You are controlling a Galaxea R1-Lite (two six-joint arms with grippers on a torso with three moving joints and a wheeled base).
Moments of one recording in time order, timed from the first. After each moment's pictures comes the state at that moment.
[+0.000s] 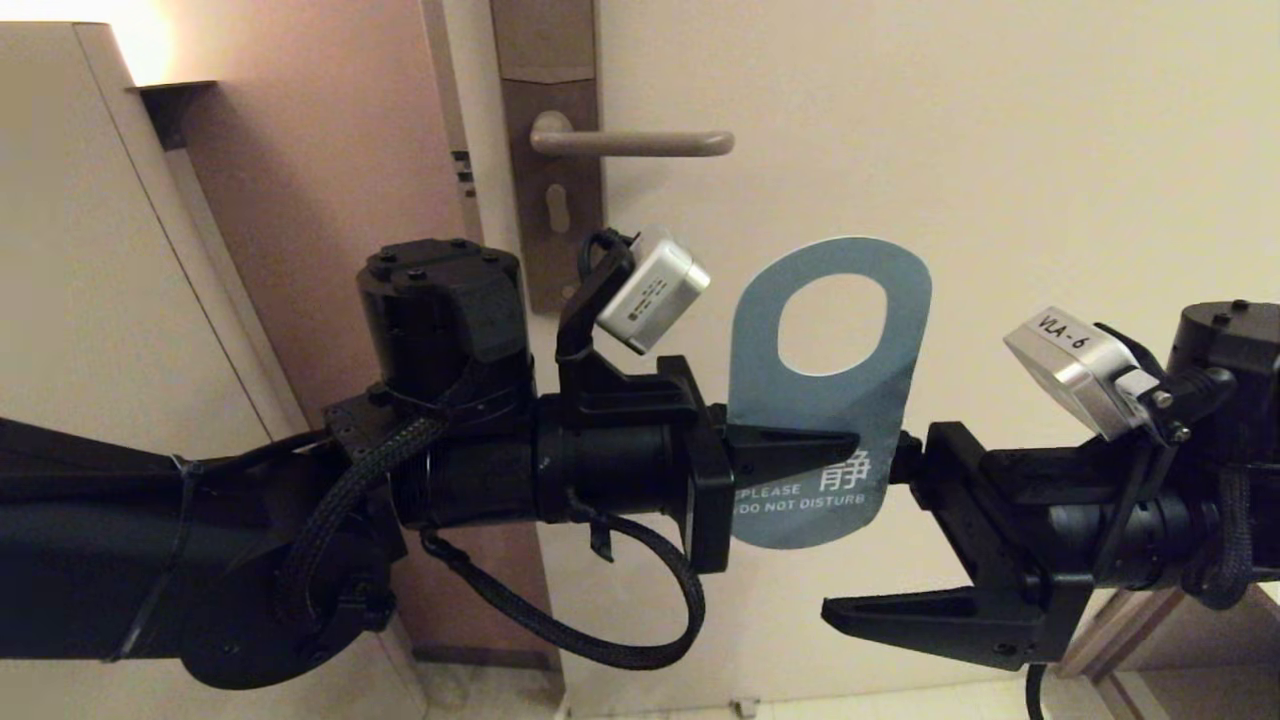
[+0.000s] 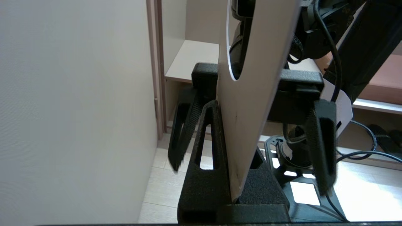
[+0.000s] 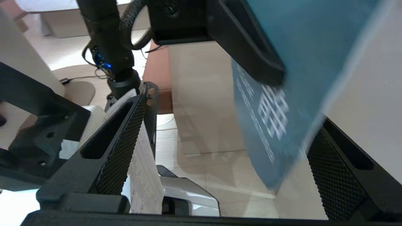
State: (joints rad) left arm -0.82 1.76 -0.97 -0.80 -0.68 -0.06; right arm 0.48 1.51 -0.62 -0.70 0.97 -0.05
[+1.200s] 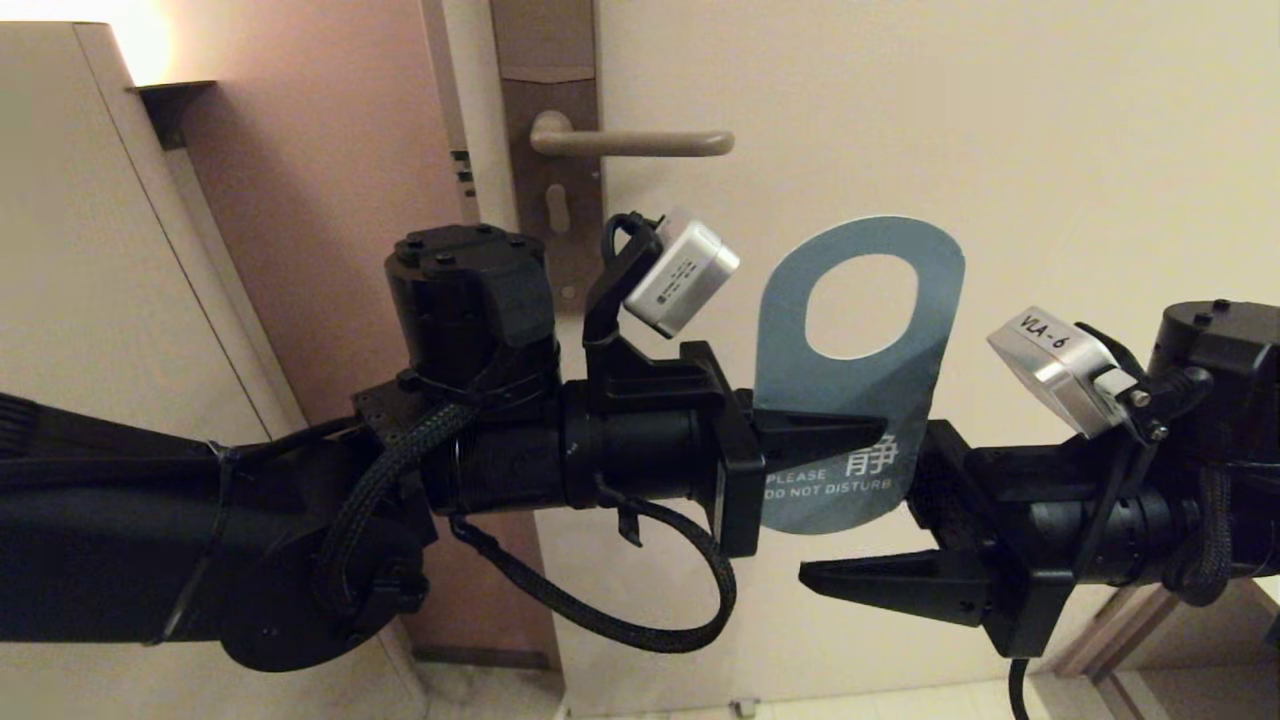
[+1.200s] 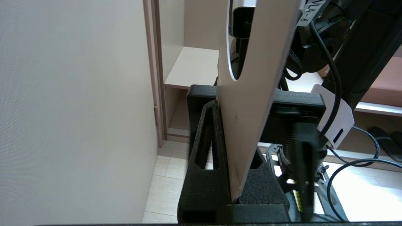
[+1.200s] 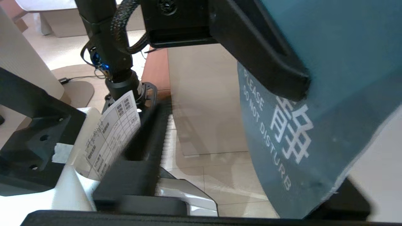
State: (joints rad) left arm -0.83 1.79 -1.03 -0.80 -0.67 -0.06; right arm 0.49 1.53 -0.63 -0.72 0.96 -0.05
